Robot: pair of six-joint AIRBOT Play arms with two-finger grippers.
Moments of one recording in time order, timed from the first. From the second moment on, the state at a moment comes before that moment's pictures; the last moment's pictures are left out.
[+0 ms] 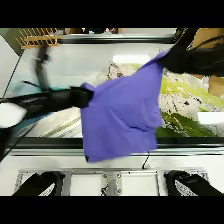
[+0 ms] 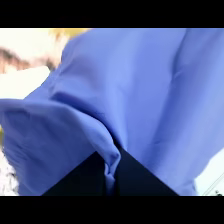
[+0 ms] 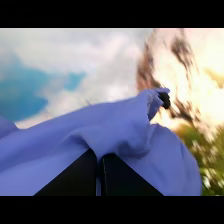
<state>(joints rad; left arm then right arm) -0.40 -0.90 1.08 1.00 -0.91 -1.55 0.19 -1.14 1.63 -1.18 1.24 1.72</state>
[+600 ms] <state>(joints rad) -0.09 -1.37 1.33 1.00 -0.86 -1.53 -0.01 -1.36 1.60 -1.19 0.94 1.71</state>
